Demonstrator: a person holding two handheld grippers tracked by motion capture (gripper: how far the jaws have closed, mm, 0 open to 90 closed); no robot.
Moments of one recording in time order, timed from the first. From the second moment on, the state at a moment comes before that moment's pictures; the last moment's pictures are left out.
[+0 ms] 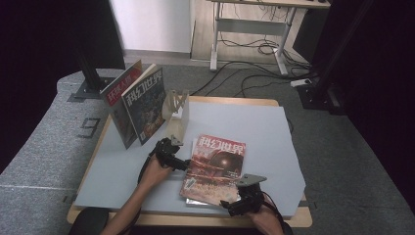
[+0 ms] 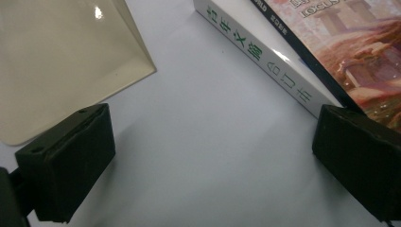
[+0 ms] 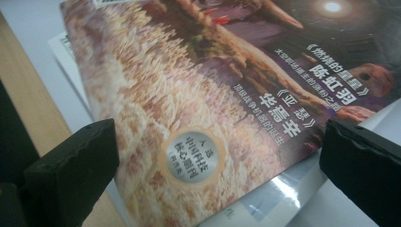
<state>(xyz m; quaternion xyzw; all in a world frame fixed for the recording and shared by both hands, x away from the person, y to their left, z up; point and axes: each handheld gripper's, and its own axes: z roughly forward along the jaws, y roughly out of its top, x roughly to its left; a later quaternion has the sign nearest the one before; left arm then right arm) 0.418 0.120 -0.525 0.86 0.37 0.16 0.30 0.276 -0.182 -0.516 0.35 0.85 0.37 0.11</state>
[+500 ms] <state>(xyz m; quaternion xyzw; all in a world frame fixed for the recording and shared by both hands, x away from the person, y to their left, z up) 0.431 0.117 -0.524 0.85 0.39 0.17 0.30 0.261 -0.164 -0.513 0.32 0.87 0.36 0.09</state>
